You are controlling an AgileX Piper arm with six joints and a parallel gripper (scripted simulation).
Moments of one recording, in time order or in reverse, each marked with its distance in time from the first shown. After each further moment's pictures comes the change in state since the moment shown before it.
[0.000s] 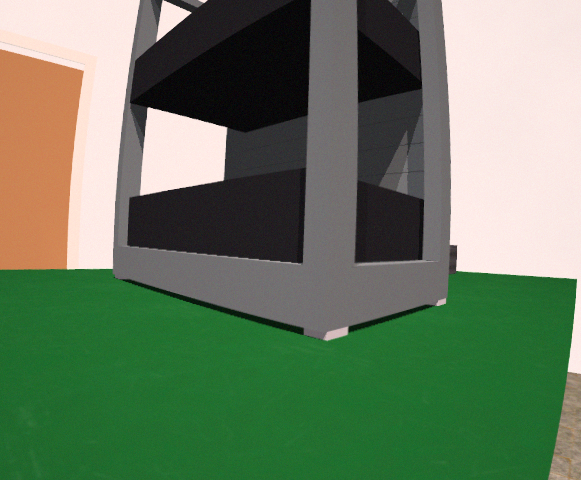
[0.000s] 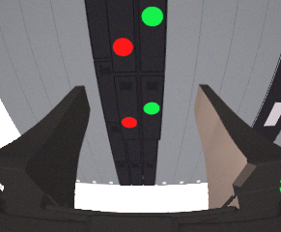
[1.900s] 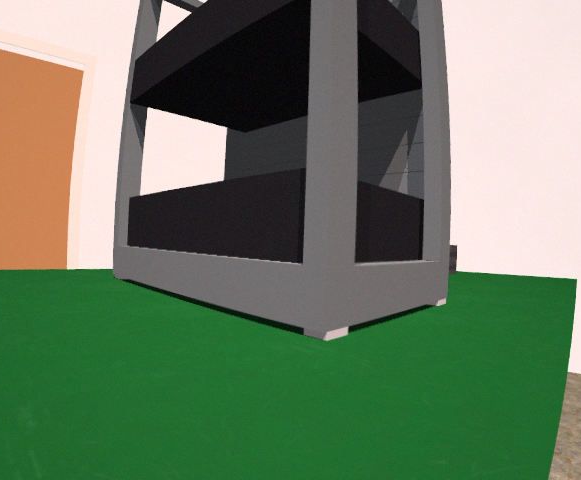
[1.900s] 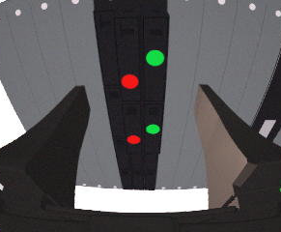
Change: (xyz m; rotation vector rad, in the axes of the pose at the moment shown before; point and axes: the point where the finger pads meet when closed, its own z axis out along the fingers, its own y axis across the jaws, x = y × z) arm -0.050 0.002 -0.013 -0.020 -0.006 -0.005
